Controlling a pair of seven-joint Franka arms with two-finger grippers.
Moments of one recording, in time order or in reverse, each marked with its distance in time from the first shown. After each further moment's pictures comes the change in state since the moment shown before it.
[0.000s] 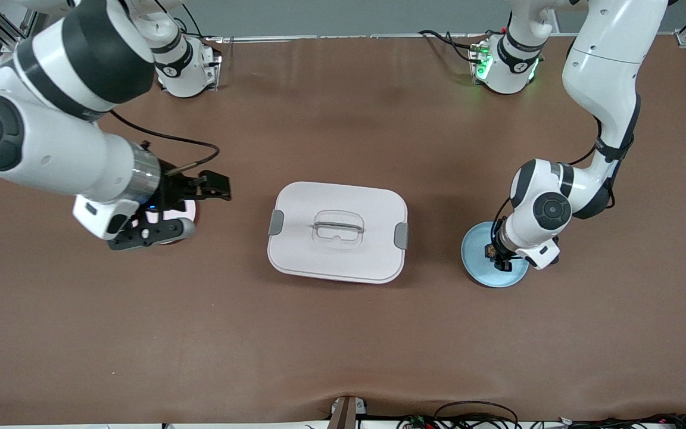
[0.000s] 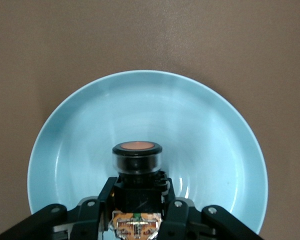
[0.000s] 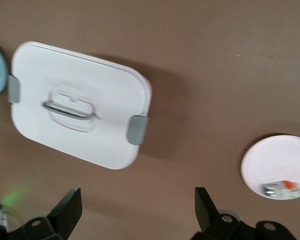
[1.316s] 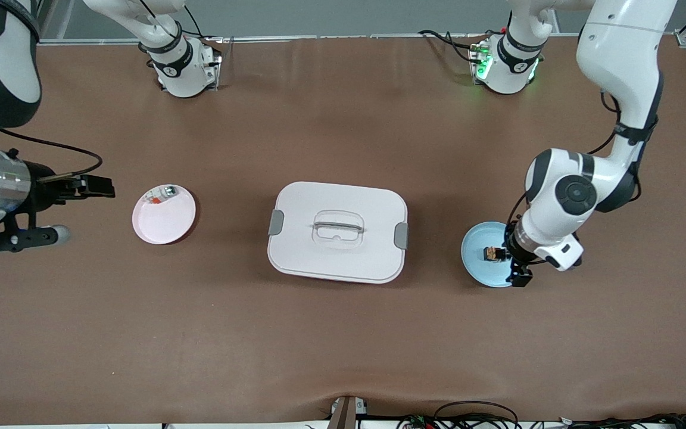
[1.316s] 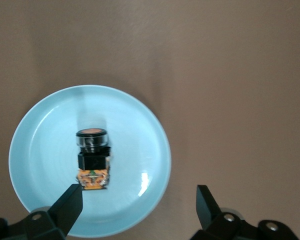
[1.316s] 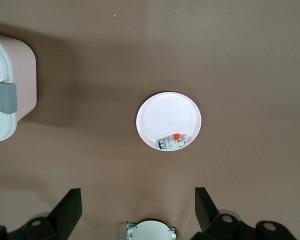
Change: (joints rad) left arm 0.022 -0.131 -0.003 0.038 -0.002 0.016 -0.018; right arm -0.233 -0.034 -0.001 0.000 -0.191 -0.208 -0.178
